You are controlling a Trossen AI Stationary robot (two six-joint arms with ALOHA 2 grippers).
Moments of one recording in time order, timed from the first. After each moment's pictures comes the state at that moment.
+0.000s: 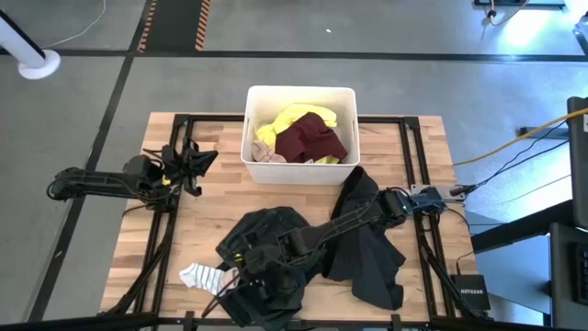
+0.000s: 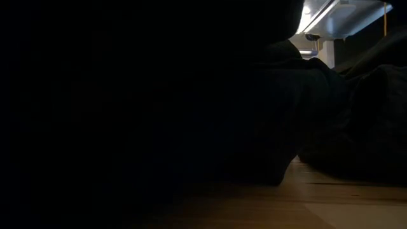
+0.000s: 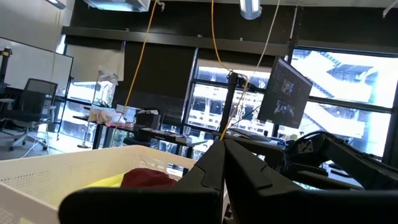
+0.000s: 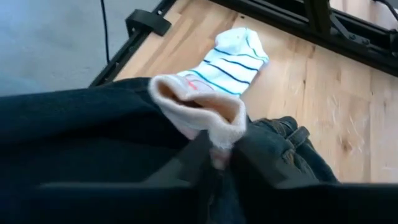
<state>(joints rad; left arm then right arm) 0.00 0.31 0.18 0.53 -0.34 -0.08 0.38 2.43 2.15 -0.42 0.04 -0.12</state>
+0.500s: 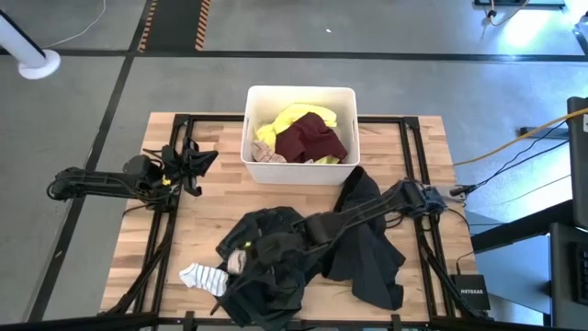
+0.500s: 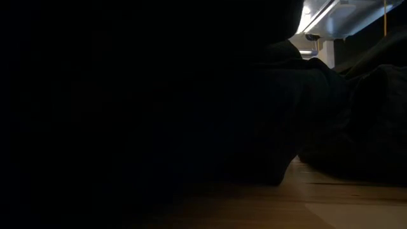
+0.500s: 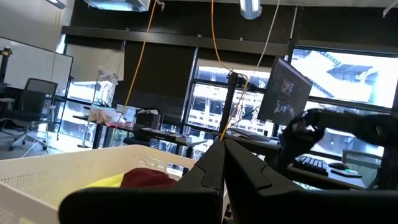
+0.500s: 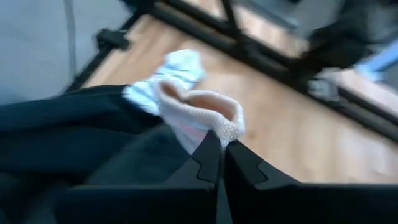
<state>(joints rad) 0.00 0.31 0.18 0.53 -0.34 -0.08 0.38 2.21 2.15 -0.63 0.21 -0.21</state>
